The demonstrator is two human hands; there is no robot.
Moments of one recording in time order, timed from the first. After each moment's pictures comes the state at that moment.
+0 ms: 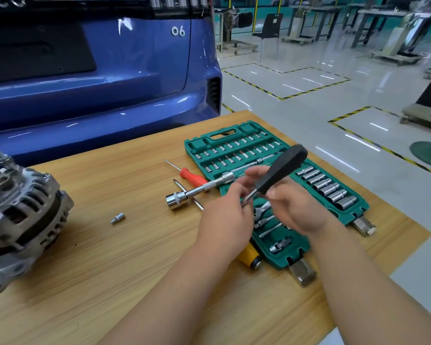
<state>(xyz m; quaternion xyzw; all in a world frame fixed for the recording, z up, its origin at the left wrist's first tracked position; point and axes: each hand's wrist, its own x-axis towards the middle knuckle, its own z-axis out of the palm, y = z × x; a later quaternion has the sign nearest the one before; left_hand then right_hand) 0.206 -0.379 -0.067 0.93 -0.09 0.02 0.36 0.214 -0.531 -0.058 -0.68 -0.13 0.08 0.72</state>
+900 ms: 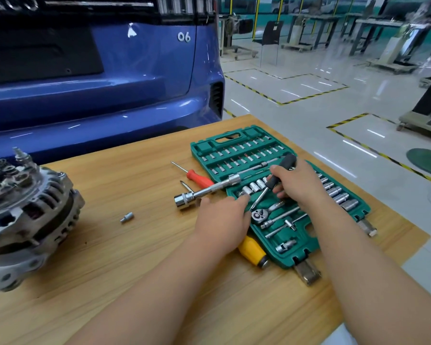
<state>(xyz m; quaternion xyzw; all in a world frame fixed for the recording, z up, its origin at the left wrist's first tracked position) 0.223 -0.359 -0.077 0.97 -0.23 0.02 0.06 0.267 -0.546 -0.063 -0.80 0.17 -0.08 0.56</state>
